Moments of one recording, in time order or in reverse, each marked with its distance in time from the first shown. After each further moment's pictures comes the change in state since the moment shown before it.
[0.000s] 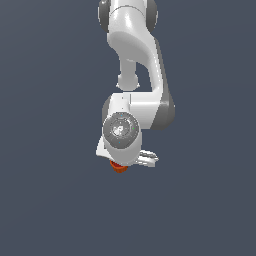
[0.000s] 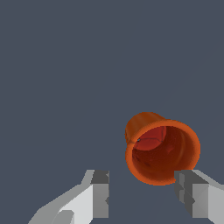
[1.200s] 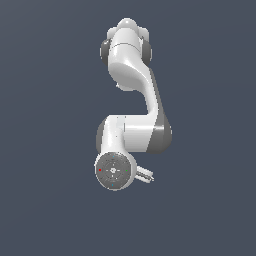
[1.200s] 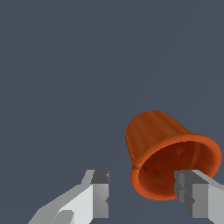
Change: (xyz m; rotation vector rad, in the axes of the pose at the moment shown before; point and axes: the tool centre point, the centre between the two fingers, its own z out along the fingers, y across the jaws) arm 0.021 0.001 0.028 -0.019 -0.184 0.177
